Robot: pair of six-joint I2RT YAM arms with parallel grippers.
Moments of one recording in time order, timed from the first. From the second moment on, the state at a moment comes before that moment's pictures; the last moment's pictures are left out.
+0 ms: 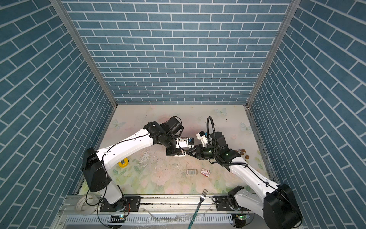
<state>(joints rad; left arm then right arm) -0.86 1.69 1.56 -1.06 0.29 0.64 0.54 1.09 0.62 -0.14 -0.81 0.80</state>
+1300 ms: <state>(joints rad) -0.86 1.69 1.69 -1.10 0.37 0.58 0.54 1.15 0.63 -0.15 -0.78 0.76</state>
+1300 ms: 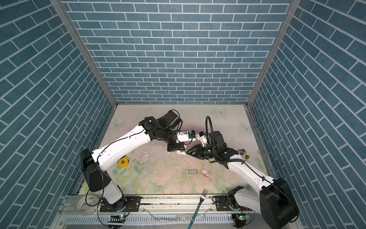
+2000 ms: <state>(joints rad) -0.85 1.76 1.78 -1.08 0.43 0.50 0.58 1.20 0.63 -0.06 -0.76 0.78</state>
